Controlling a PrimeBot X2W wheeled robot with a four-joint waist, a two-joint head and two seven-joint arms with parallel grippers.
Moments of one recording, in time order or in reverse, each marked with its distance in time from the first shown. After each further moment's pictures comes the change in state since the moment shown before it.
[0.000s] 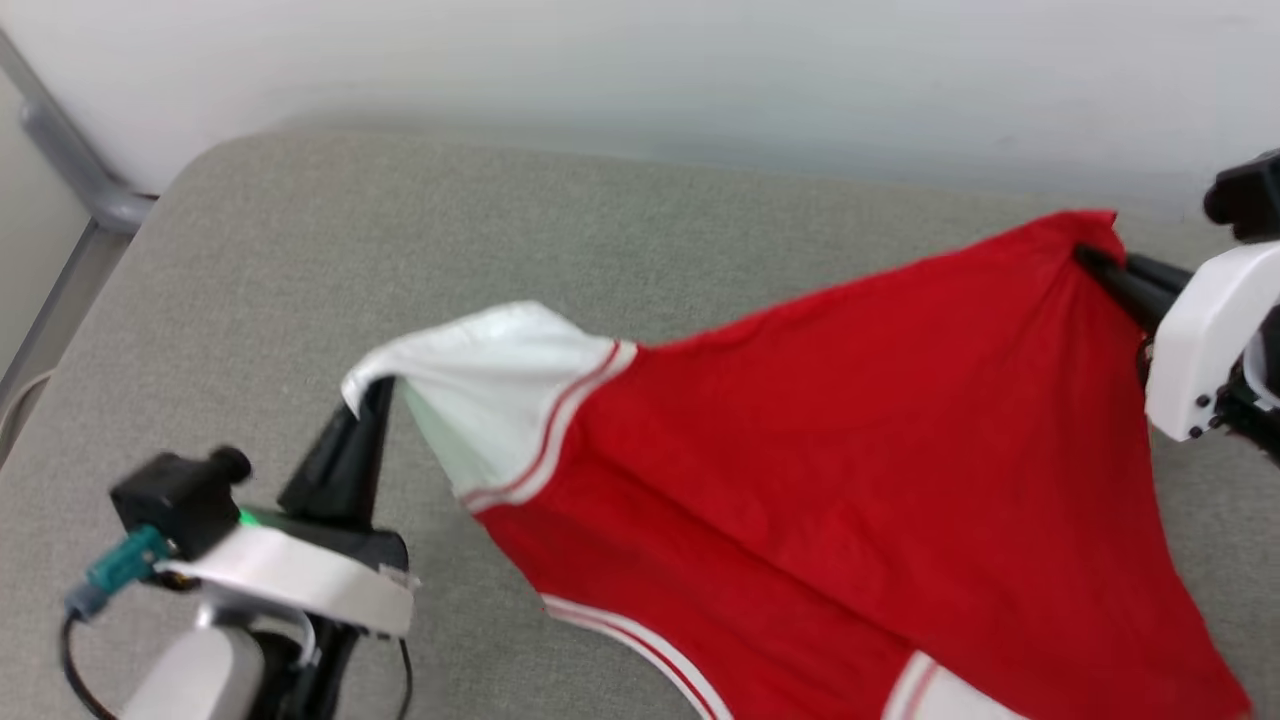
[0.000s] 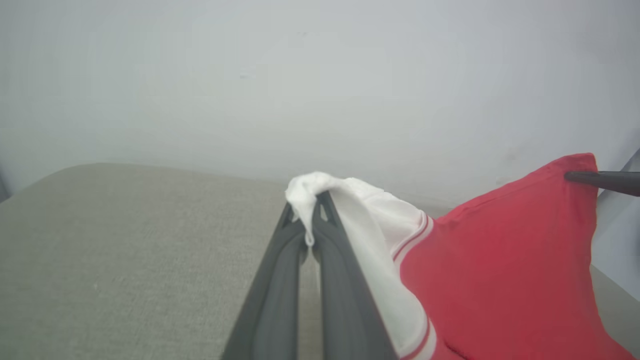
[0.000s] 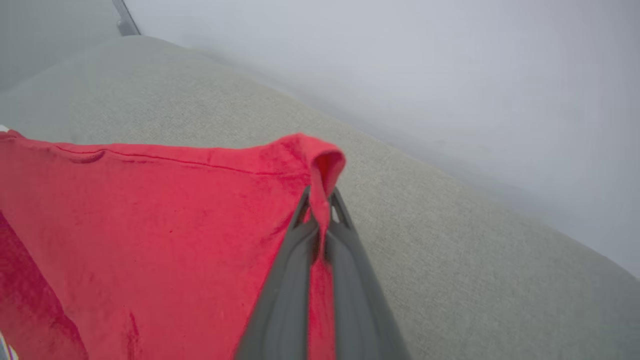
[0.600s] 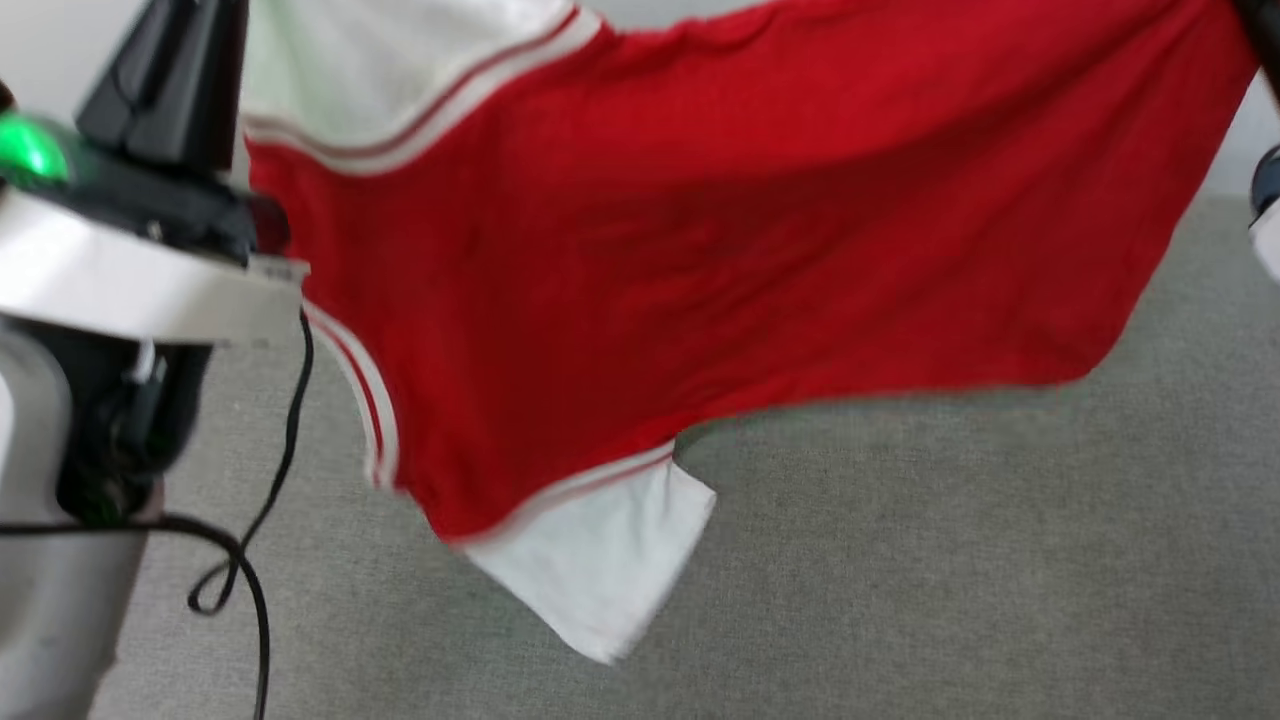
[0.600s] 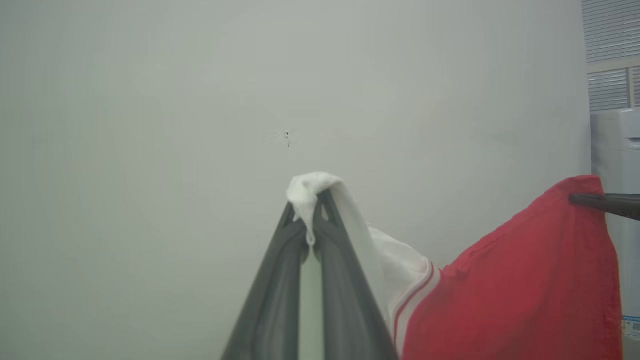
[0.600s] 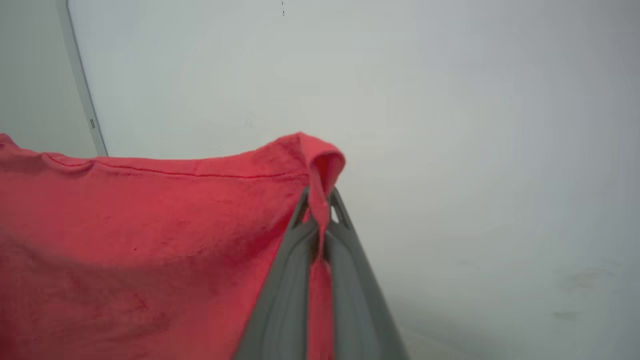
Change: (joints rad) left arm -0.497 0.120 0.061 -0.169 0.057 -0.008 0.170; right arm -0.043 0.166 -0.377 -0.297 -0.185 0.000 -0.004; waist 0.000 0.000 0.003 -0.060
